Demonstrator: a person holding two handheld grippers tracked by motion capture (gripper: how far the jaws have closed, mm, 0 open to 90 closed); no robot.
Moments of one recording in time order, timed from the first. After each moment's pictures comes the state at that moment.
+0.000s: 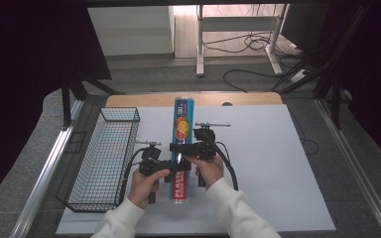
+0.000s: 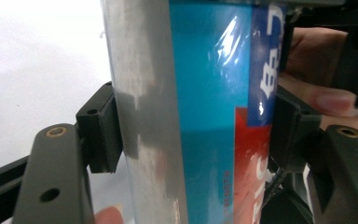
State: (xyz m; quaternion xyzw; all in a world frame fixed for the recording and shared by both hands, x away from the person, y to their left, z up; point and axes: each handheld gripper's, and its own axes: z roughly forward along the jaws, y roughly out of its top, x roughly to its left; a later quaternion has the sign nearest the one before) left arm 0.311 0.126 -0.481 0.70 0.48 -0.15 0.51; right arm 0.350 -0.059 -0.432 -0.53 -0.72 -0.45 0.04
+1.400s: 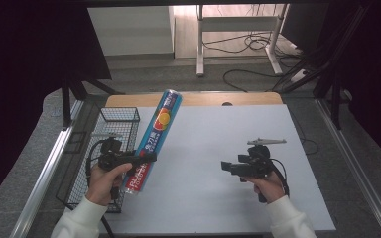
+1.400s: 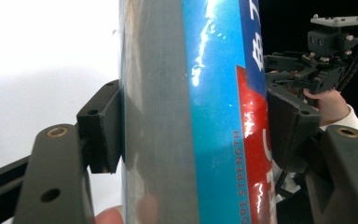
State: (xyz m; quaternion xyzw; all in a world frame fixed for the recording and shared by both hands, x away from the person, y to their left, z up) left arm 0.285 0.214 -0.419 0.70 0.50 -0.06 0.50; right arm 0.322 -0.212 -0.452 -0.47 -0.77 -0.42 -0.04
